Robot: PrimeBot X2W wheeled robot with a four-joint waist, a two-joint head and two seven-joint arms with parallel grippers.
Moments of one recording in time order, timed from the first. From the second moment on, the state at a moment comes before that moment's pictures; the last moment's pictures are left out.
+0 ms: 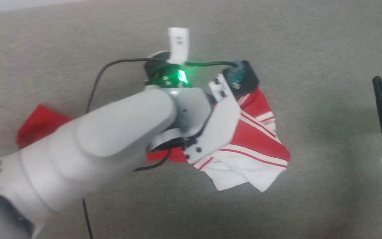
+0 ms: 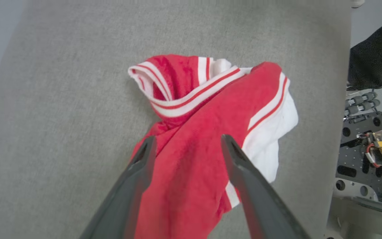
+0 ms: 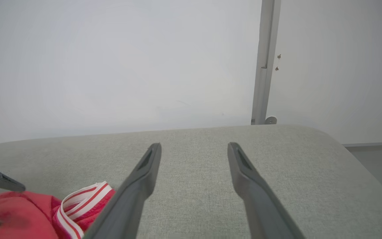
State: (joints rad) left arm -1.24 0.39 -1.22 0.16 -0.95 -0.12 0.74; right arm -0.20 -0.49 -0.01 -0.10 0.68 0.13 -0.09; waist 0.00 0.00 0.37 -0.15
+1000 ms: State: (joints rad) left arm -1.25 0.56 -1.08 0.66 -1.16 -0.08 0.51; right arm -0.23 -0.51 0.05 -0.05 0.70 0.13 -0.12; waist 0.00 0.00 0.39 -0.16
